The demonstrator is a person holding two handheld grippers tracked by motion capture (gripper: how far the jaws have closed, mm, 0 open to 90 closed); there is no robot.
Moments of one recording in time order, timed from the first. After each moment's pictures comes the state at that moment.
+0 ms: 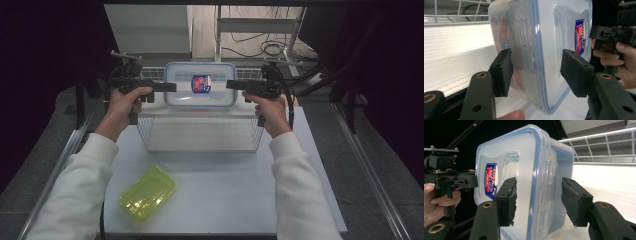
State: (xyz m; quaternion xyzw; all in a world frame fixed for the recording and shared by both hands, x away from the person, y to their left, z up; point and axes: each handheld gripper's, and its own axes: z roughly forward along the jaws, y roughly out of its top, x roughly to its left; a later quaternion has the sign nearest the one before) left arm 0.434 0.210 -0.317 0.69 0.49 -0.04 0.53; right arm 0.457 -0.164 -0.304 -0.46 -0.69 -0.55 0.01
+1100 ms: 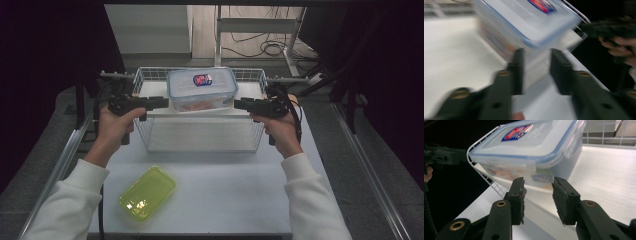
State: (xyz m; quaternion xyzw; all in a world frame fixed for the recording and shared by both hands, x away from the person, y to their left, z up) left arm 0.362 0.204 -0.323 0.74 0.43 0.03 0.52; right arm 0.410 -0.181 -0.322 -0.40 -0.75 -0.52 -0.05
